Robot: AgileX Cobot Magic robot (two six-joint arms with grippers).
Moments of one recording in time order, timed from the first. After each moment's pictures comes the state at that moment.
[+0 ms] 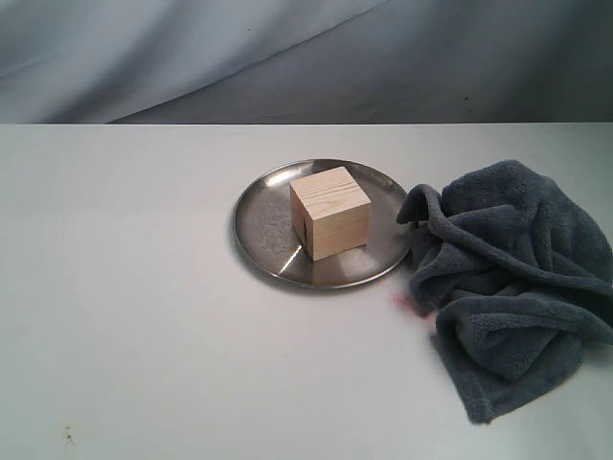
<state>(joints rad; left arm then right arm) -0.13 0.00 0.00 -0.06 0.10 0.06 0.08 0.00 0.00 0.17 0.08 -0.39</state>
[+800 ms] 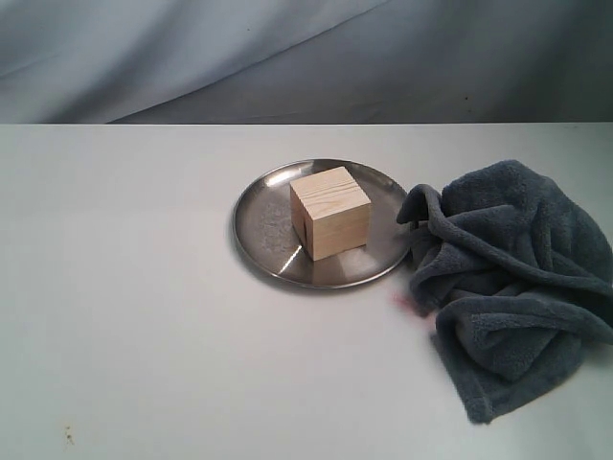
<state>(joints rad) -0.13 0.00 0.00 -0.06 0.10 0.06 0.08 0.00 0.00 0.15 0.10 -0.32</state>
